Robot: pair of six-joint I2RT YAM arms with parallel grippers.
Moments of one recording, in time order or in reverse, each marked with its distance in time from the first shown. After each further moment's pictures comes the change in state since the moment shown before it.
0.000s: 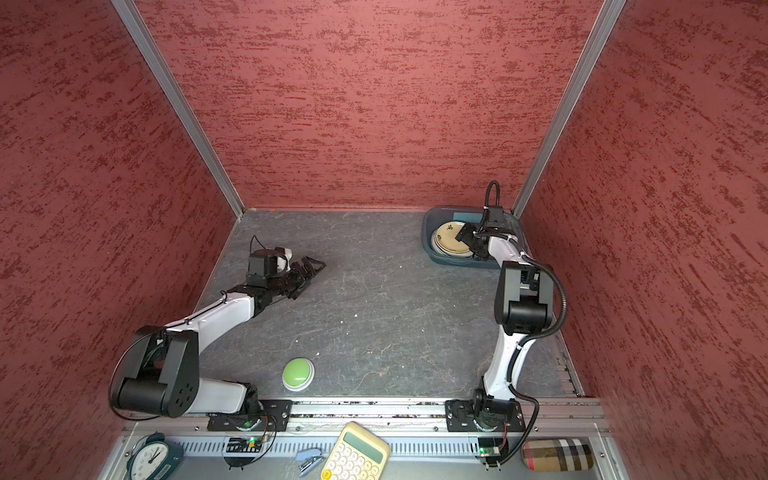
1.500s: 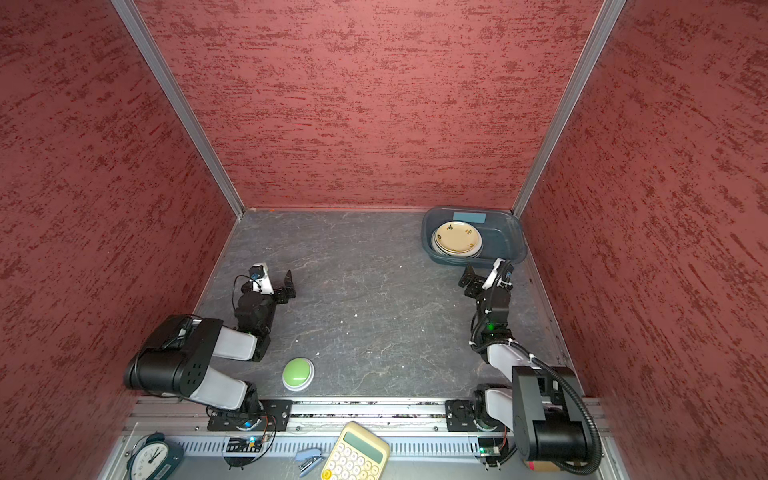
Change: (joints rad) left arm 0.026 0.171 -0.472 1.155 -0.667 0.814; right arm 0.106 -0.728 -1.188 1.239 0.381 -0.275
